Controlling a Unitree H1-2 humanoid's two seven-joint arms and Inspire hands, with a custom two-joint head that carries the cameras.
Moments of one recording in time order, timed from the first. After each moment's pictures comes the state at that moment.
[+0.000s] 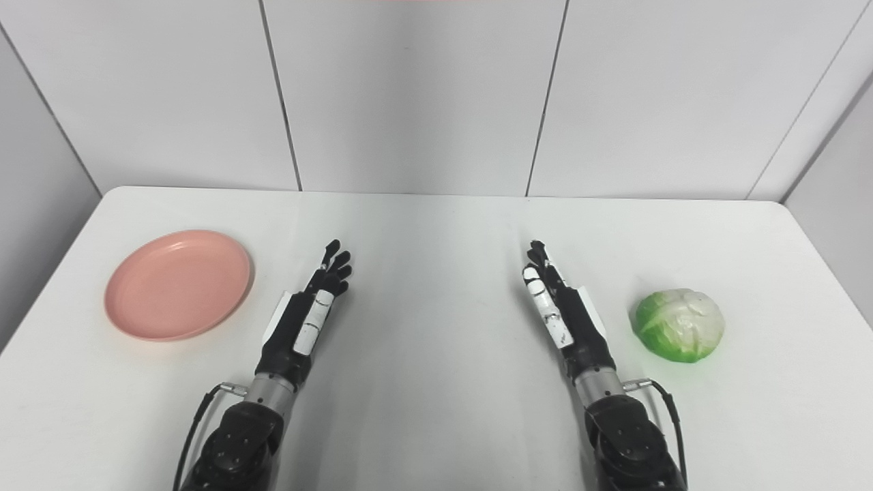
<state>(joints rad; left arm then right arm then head) -0.26 -0.02 -0.12 0.31 0.11 -0.14 -0.04 -0.26 -0.19 0.02 0.18 0.00 -0.01 0.10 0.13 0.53</state>
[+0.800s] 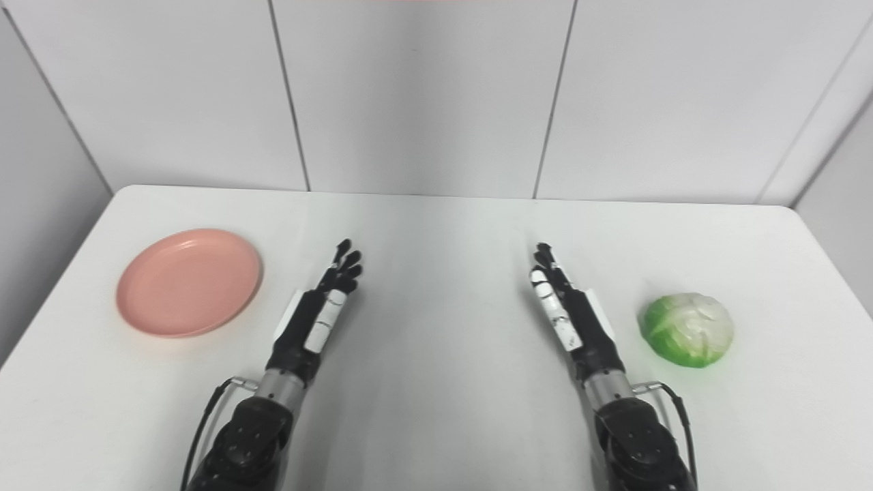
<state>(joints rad) -0.32 -0.03 -0.14 0.39 0.13 -0.19 -0.02 -0.26 -0.21 0.01 0.20 0.04 -0.03 0.14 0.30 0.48</state>
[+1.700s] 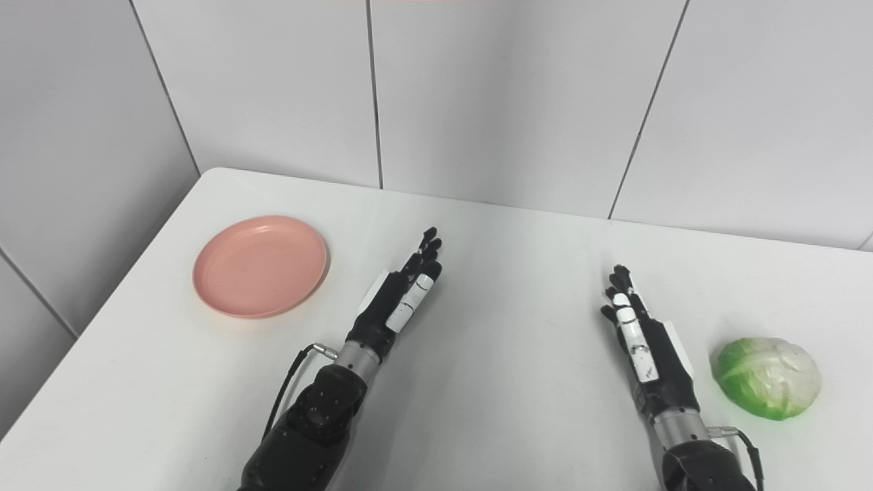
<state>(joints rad) -0.40 -0.05 -0.15 0.52 0.17 -0.23 0.02 -0.27 -0.22 -0.02 0.23 0.12 -0.04 0.20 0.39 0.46</state>
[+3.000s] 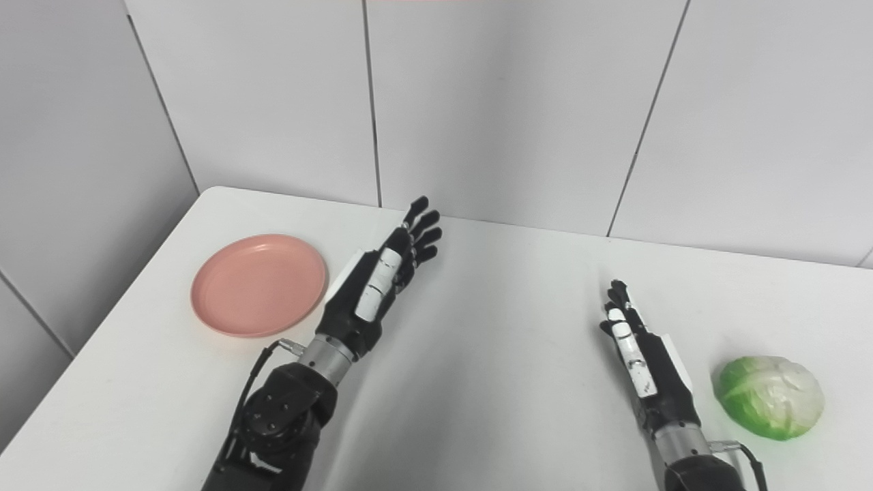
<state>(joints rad) -0.29 -0.02 -0.08 -0.17 -0.03 0.17 -0.14 -0.30 -0.22 -0.01 0.25 0.08 -0.04 0.20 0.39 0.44</state>
